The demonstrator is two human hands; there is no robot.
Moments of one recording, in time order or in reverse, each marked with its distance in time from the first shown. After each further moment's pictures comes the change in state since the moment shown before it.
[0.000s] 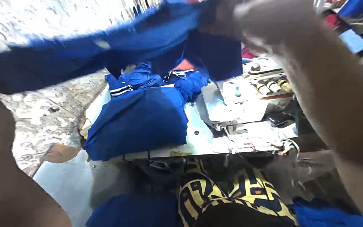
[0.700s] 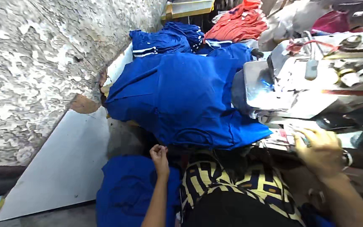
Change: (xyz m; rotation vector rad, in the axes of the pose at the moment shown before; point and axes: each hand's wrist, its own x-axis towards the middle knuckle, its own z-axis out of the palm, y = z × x) left_hand -0.372 0.080 0.198 -0.520 0.138 -1.240; right_hand -0.294 0.203 -0.003 -0.929 0.001 0.173
